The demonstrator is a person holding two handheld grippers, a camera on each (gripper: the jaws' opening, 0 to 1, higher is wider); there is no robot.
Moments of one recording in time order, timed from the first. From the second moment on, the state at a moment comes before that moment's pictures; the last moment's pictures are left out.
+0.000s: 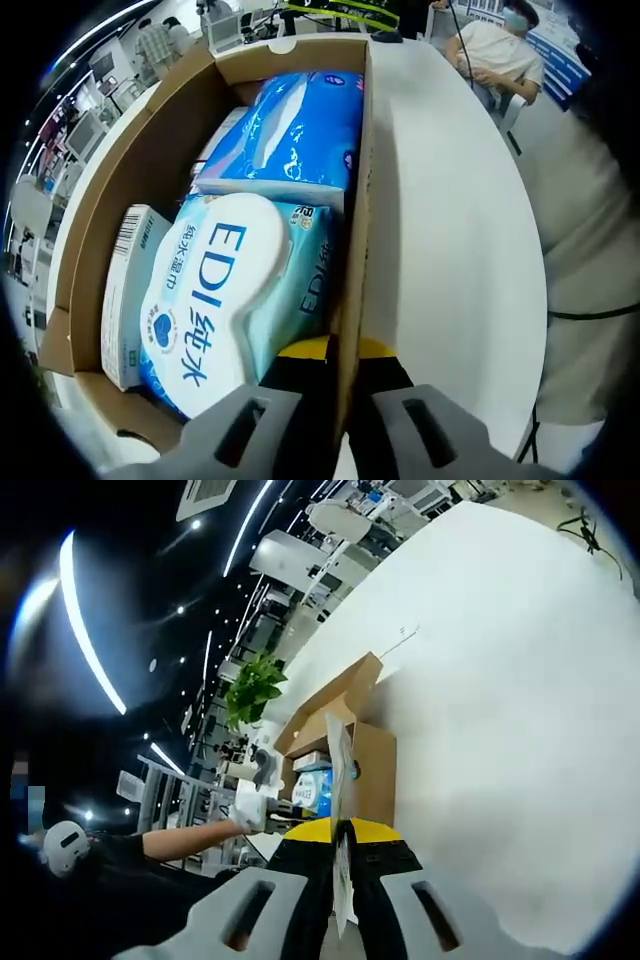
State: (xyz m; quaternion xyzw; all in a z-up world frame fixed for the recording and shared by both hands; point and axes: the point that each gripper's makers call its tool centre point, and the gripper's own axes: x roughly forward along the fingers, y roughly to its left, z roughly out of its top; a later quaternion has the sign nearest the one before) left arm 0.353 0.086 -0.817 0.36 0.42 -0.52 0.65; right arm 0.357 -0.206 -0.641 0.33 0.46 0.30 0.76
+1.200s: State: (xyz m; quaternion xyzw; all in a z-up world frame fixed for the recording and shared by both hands) left arm 0.353 0.086 -0.817 0.36 0.43 -0.52 0.65; right arm 0.369 -0.209 -0.704 0.25 0.54 0.27 0.76
